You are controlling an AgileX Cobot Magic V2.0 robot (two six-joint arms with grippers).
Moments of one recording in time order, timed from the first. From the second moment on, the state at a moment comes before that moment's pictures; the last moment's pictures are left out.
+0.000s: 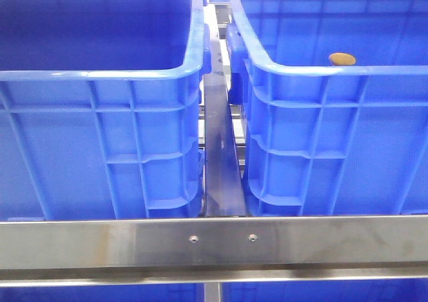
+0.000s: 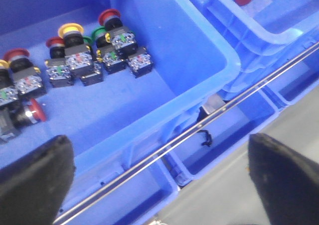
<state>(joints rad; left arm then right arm) -0.56 0.67 -0.80 -0.05 0.78 0.02 -0.13 1.34 -0.89 1.74 0.31 -1.80</state>
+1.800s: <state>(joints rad) -0.56 0.14 -0.48 -0.06 0.62 0.02 -0.13 0.37 -0.27 1.74 0.50 -1.78</state>
